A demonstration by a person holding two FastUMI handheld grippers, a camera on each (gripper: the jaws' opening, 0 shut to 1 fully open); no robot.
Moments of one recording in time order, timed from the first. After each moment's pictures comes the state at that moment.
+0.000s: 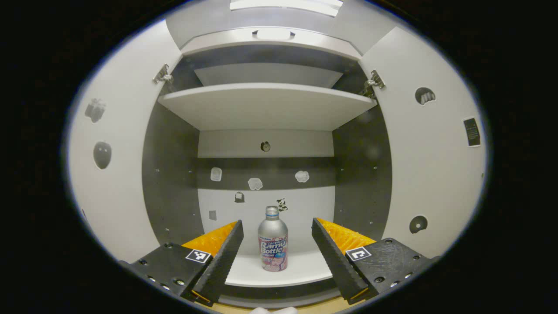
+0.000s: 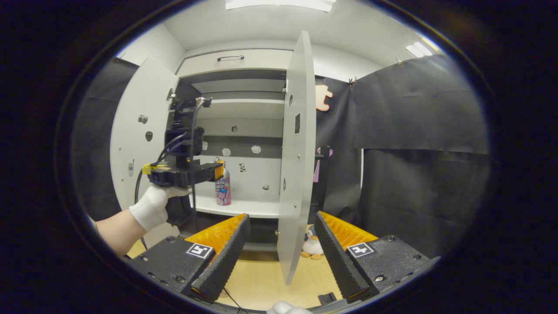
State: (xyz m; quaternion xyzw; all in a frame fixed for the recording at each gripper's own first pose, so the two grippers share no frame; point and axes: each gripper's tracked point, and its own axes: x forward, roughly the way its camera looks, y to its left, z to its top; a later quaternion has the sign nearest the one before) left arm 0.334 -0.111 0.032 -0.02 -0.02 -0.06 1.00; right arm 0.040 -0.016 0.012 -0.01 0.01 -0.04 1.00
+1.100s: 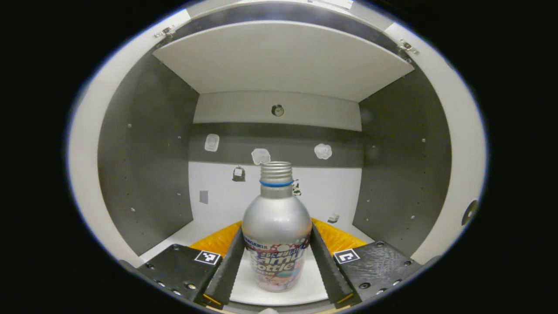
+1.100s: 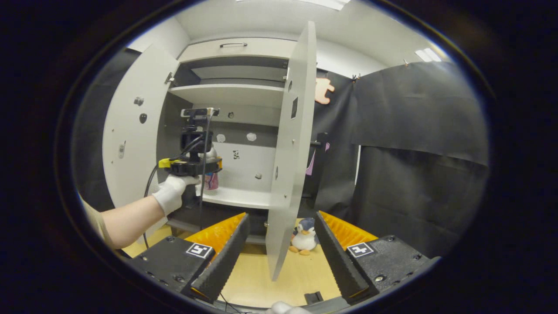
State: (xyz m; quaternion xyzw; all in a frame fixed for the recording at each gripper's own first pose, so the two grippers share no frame) left arm 0.384 -0.105 0.000 -0.05 -0.01 -0.05 1.00; right arm 0.051 -0.032 -0.006 -0.03 0.04 -0.05 1.00
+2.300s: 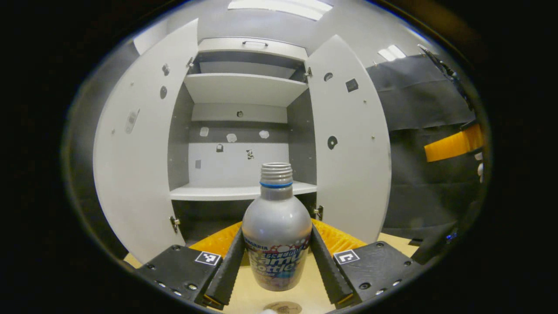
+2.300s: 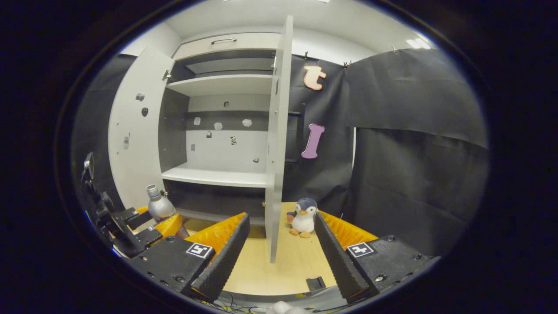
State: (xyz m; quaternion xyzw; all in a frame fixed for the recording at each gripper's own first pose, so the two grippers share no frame) left arm 0.079 -0.124 -0.144 -0.04 -0.01 -0.19 0.98; right arm 0.006 -0.057 -0.058 0.00 0.08 -0.06 0.99
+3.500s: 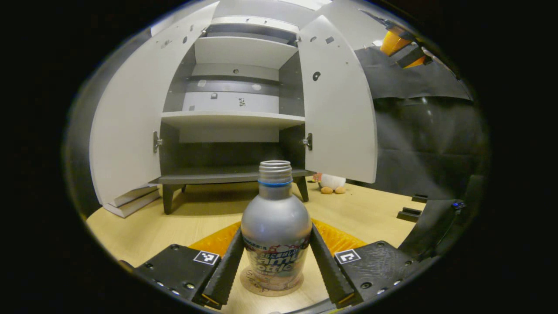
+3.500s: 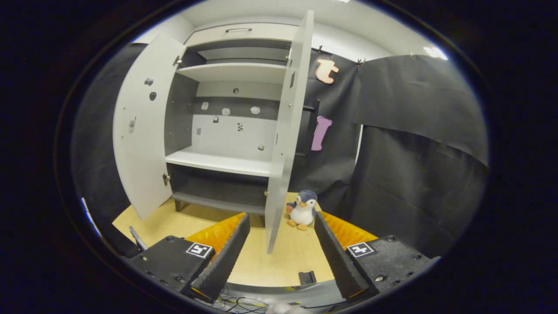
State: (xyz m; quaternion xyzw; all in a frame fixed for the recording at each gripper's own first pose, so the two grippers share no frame) left arm 0.055 -0.140 -0.347 -0.03 0.05 -0.22 0.97; right arm -0.002 -0.042 -0.060 -0.05 0.13 -0.04 0.99
